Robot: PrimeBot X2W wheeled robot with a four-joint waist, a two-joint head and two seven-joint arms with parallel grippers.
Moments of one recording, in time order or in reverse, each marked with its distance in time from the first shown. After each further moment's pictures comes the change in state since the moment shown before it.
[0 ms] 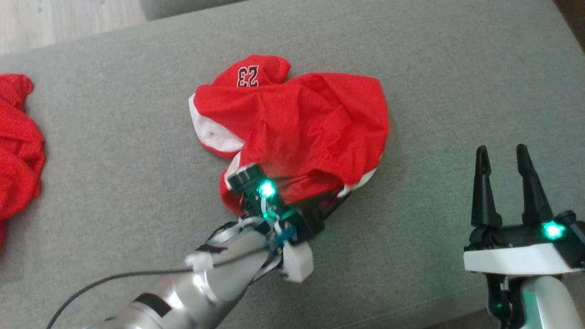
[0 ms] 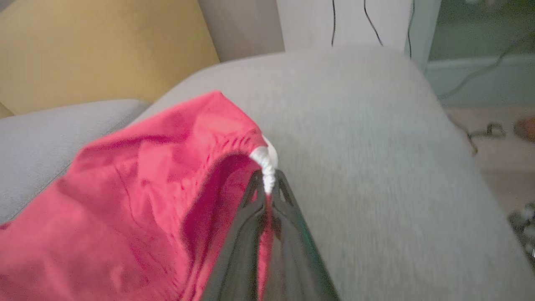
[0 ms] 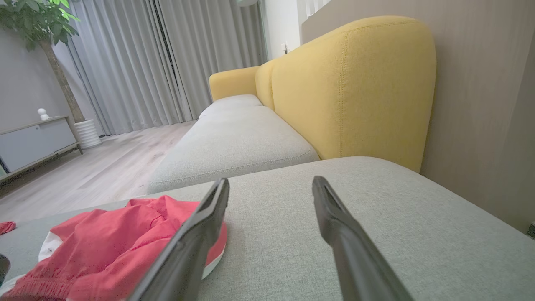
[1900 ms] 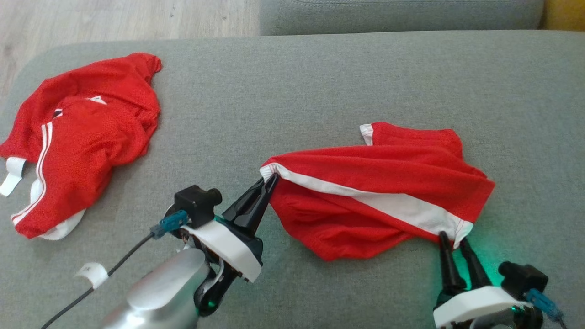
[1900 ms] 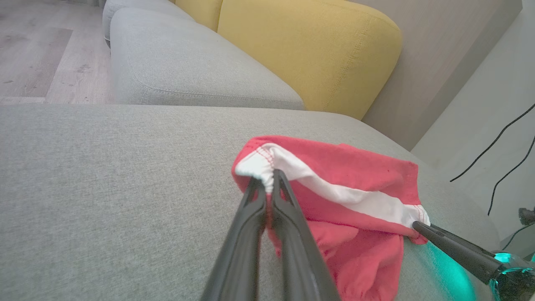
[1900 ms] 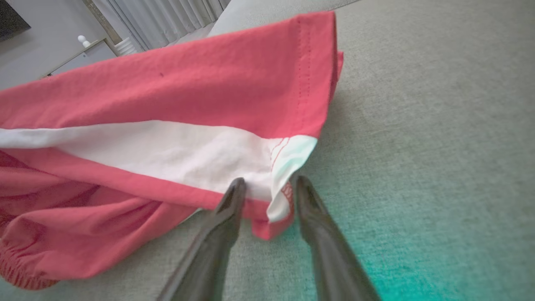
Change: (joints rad) left arm 0.184 0.221 0.133 -0.307 -0.751 -0.020 0.014; right arm 0.034 0.000 0.097 0.459 0.167 0.000 0.000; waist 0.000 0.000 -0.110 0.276
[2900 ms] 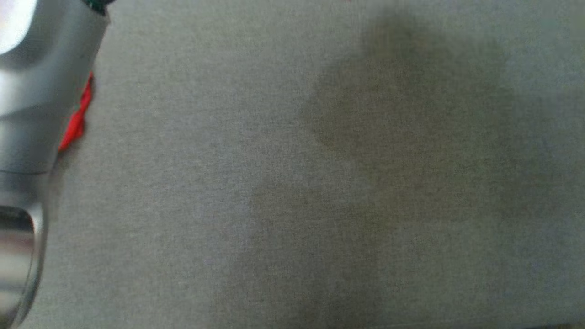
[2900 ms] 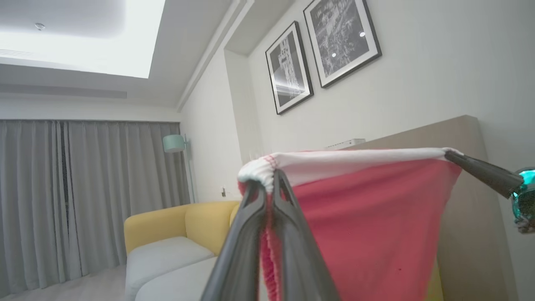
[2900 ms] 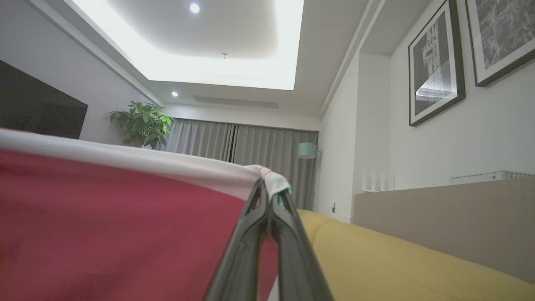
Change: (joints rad) left arm -0.846 0.016 0.338 -0.051 0.262 -0.008 -0.009; right arm -1.114 -0.359 -0.039 -0.127 -0.085 0.000 0.007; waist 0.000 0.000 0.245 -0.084
